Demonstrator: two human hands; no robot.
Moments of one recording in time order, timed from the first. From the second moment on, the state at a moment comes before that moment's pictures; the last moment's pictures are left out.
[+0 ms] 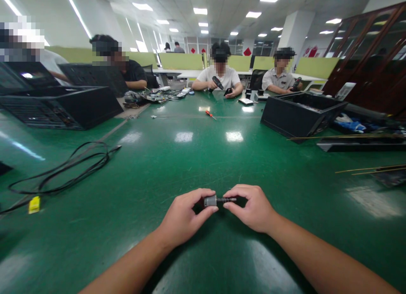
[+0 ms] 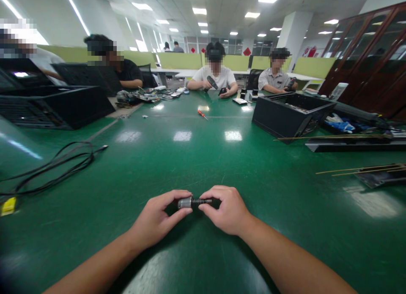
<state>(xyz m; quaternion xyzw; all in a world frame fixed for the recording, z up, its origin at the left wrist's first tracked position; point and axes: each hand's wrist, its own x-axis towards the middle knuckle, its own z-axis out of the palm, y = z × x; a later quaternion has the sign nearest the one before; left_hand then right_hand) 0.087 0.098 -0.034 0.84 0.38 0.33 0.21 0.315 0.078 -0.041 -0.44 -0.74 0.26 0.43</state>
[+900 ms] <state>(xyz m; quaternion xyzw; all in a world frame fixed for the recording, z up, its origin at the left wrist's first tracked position) 0.087 0.099 -0.033 0.83 0.39 0.33 0.21 0.316 0.077 -0.038 -0.46 -0.74 0.26 0.42</state>
